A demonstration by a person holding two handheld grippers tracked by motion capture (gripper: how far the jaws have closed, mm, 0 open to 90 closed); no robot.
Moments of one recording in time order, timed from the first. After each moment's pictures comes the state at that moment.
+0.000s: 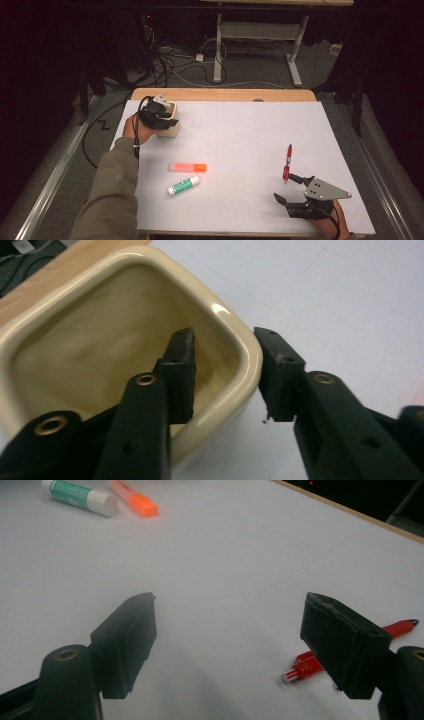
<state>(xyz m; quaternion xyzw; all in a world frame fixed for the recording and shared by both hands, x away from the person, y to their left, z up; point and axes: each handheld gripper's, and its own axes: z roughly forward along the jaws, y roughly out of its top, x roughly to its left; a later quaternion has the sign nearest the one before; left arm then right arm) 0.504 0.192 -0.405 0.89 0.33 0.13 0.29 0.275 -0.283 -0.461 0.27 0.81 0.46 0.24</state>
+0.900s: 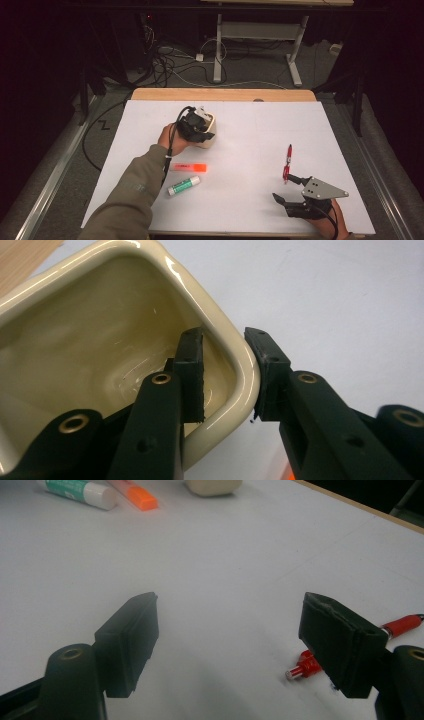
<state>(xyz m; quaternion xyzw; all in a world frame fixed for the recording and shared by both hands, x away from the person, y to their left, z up) 0.464 0.080 -0.400 0.92 0.23 0.09 0.31 0.277 -0.280 -0.463 0.27 0.82 0.45 0.23</state>
